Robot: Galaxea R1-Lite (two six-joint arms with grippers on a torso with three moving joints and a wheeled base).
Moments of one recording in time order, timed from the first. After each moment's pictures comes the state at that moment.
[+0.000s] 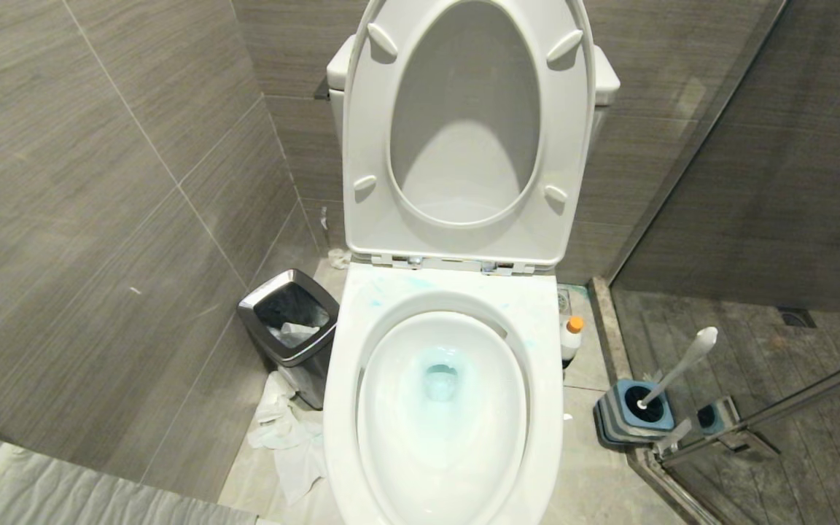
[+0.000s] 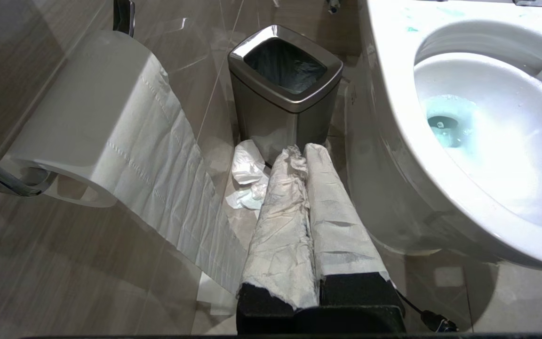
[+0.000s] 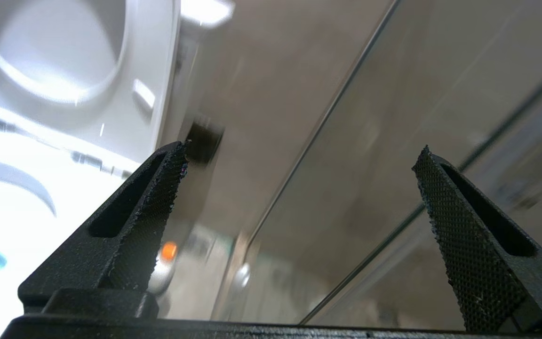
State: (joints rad) left arm 0.00 0.00 0.00 -0.01 0.01 -0.02; right arm -0.05 0.50 -0.23 -0.73 0.06 -0.36
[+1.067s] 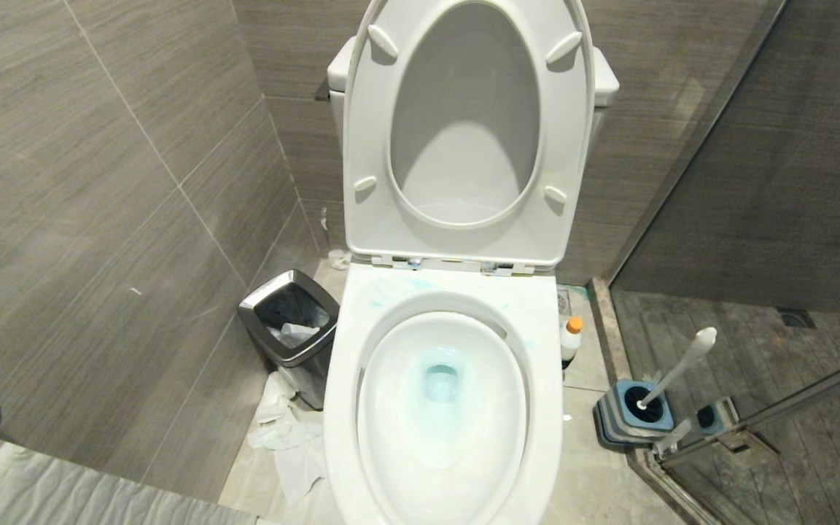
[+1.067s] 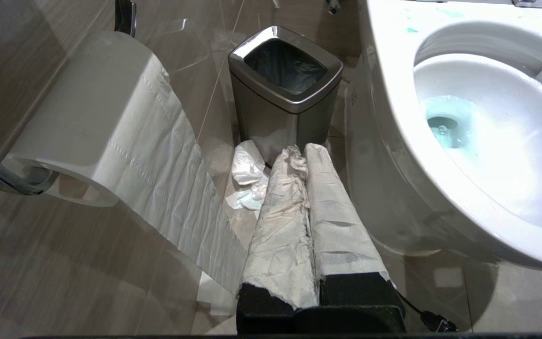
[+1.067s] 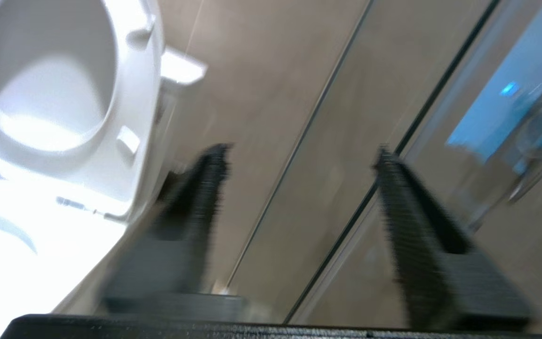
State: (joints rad) left arm 0.00 0.00 0.00 -0.01 0.01 -0.01; right arm -0.01 0.16 -0.13 -0.64 0.00 -0.38
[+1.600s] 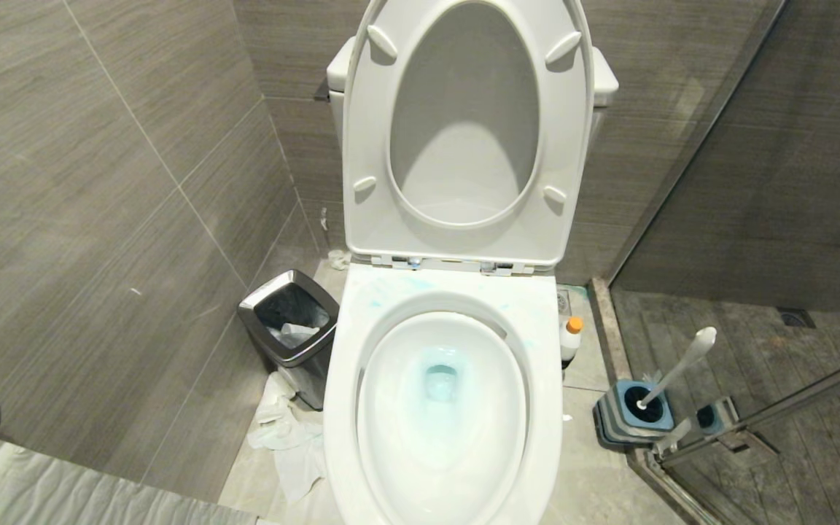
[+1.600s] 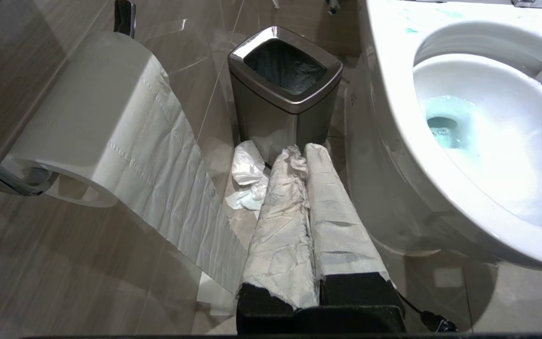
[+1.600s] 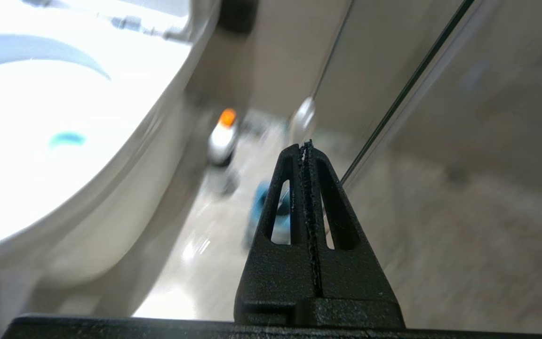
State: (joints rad) left arm 0.00 0.00 0.00 -0.01 0.01 -0.02; right arm -0.01 0.02 0.00 -0.14 -0.03 -0.16
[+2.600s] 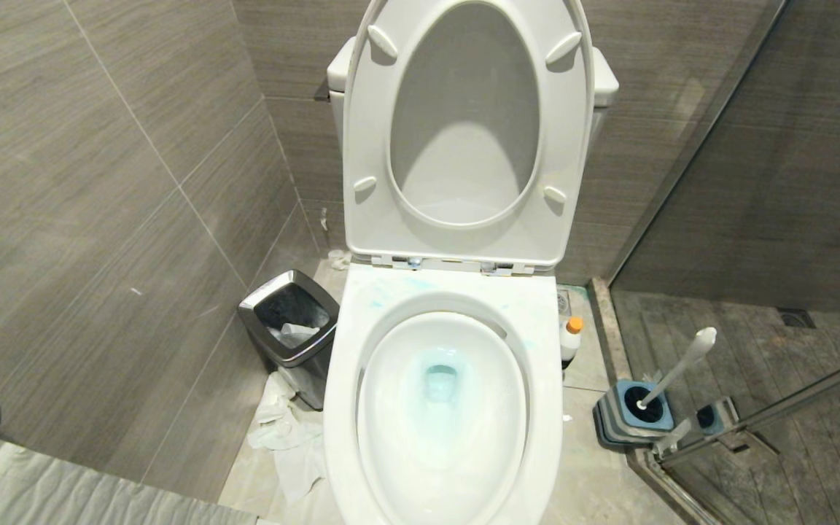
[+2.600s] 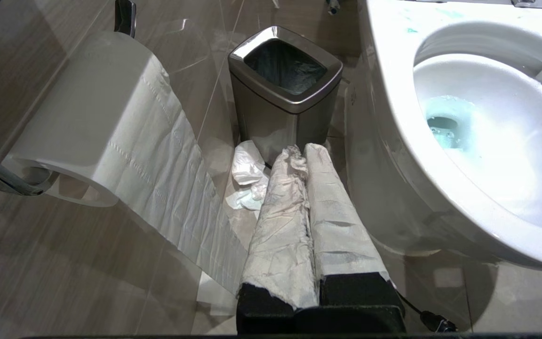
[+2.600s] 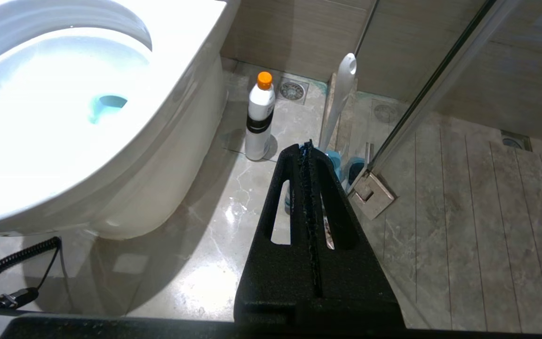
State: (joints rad) left arm 0.00 0.00 0.00 -0.01 0.01 -0.01; right arm -0.01 0.00 0.00 -0.02 0.03 -0.08
